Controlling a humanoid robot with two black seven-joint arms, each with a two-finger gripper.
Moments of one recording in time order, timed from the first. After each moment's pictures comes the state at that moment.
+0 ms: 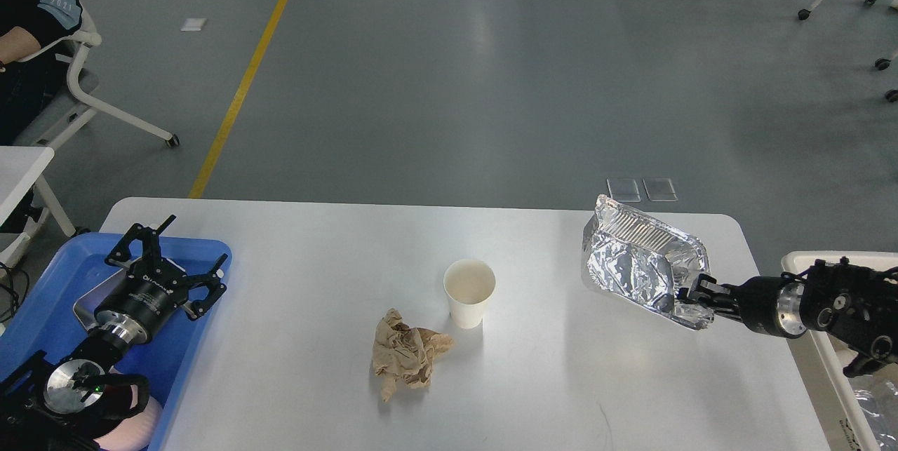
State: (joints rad) left arm -0.40 0.27 -1.20 -0.50 0.11 -0.65 -0.02; right arm 0.79 -0.57 -0.13 0.72 -0.78 0.29 0.41
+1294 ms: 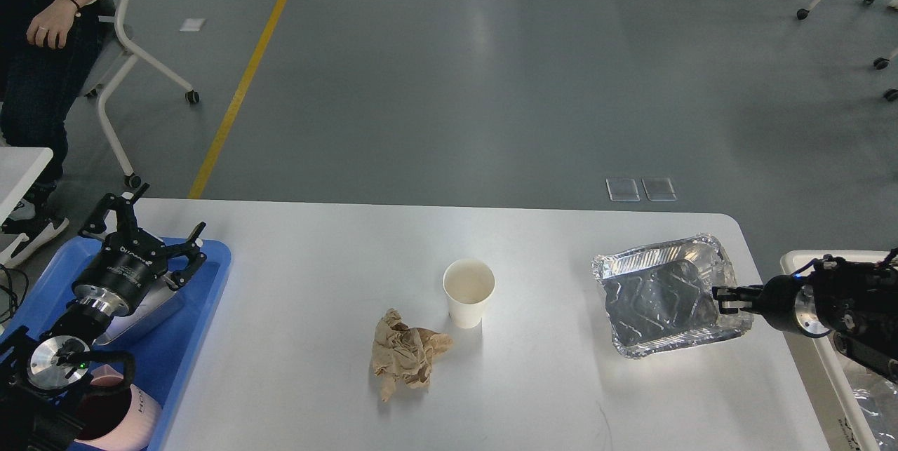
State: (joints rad) left arm -0.43 0.30 -1.20 -0.50 0.12 -0.65 -0.09; right arm 0.87 -0.62 -0.38 0.71 -1.12 0.03 0.37
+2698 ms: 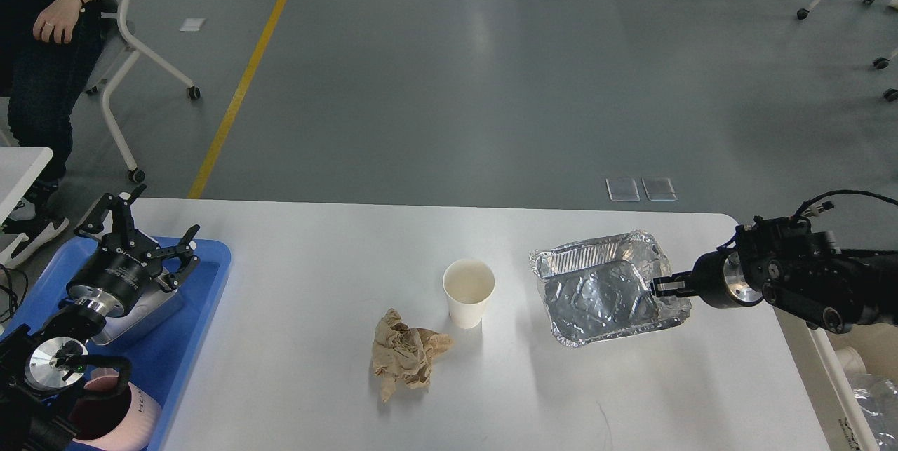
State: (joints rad) left arm -0.43 0.31 -1.20 -0.50 0.22 -0.62 -0.17; right arm 1.04 -0.51 -0.40 0.82 -1.04 0.29 0.26
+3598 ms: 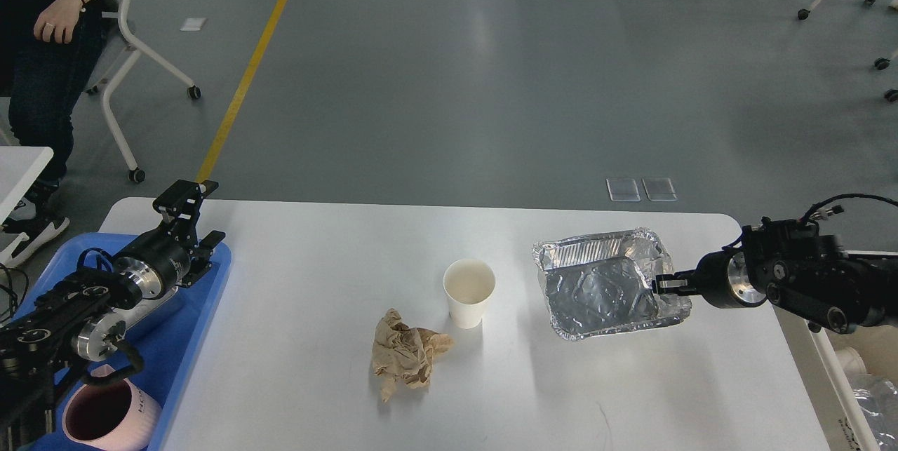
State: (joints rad) left arm -0.55 0.47 -0.63 -0.74 0.51 -0.22 -0.25; right arm 1.03 -0.52 -0.40 0.83 -0.99 0.27 0.26
